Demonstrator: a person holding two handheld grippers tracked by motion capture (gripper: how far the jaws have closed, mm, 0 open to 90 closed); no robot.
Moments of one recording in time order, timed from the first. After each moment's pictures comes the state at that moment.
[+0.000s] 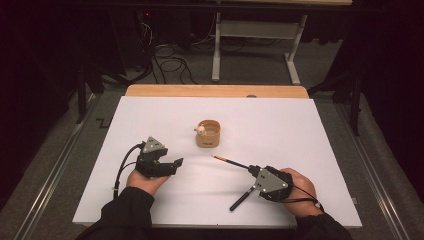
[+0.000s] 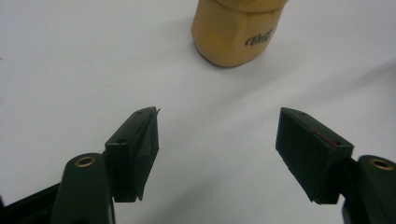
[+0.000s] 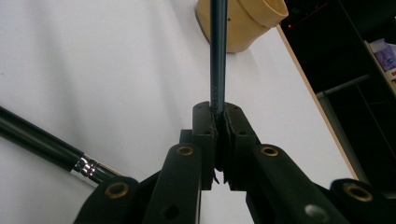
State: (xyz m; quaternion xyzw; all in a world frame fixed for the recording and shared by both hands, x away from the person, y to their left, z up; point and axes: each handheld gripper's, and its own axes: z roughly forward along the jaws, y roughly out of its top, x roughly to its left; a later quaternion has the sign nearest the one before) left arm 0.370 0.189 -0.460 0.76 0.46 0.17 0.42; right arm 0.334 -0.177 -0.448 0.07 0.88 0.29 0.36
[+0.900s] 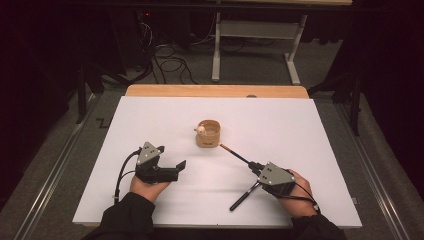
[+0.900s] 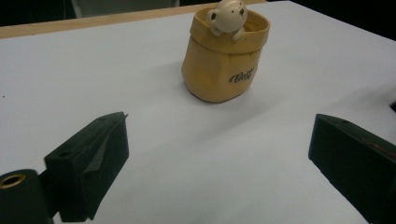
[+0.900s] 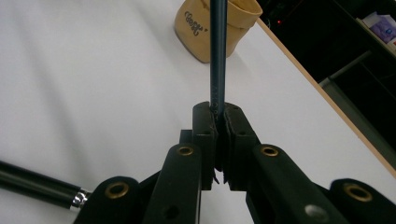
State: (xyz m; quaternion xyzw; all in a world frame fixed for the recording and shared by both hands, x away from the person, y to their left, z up) left arm 0.354 0.189 -0.470 0.73 0.42 0.21 0.50; right arm 0.340 -0.183 -0.450 0.15 0.86 0.36 0.33
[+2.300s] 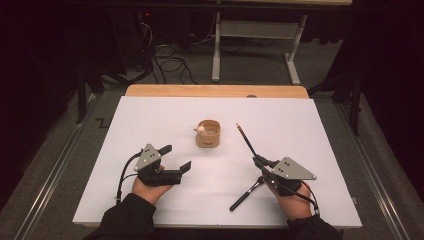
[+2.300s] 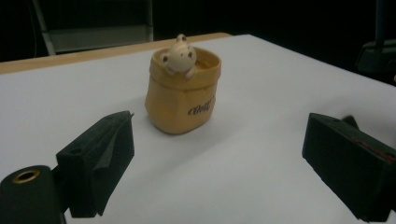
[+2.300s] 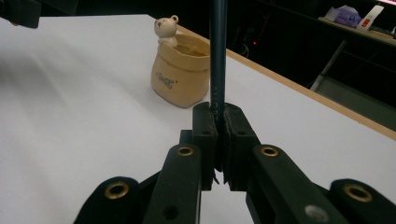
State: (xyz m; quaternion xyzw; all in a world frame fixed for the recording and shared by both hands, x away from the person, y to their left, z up) left arm 0.345 0.180 -0.457 0.70 0.38 0.20 0.57; right arm 0.338 -0.196 -0.442 0.26 0.78 0.48 0.31
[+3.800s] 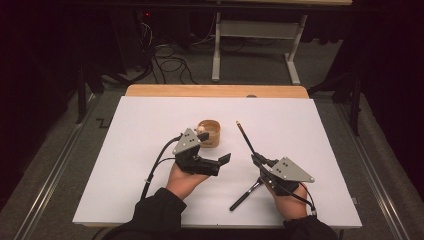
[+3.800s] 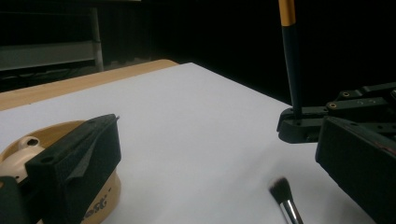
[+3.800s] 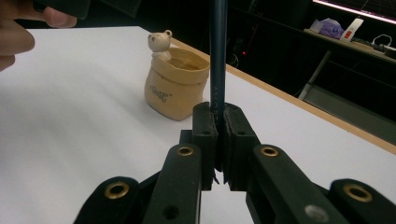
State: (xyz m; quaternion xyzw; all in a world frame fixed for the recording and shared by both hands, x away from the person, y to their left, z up) left arm 0.372 0.089 -0.421 0.72 0.31 0.14 0.61; right arm 0.336 -0.187 -0.441 0.26 0.76 0.49 0.33
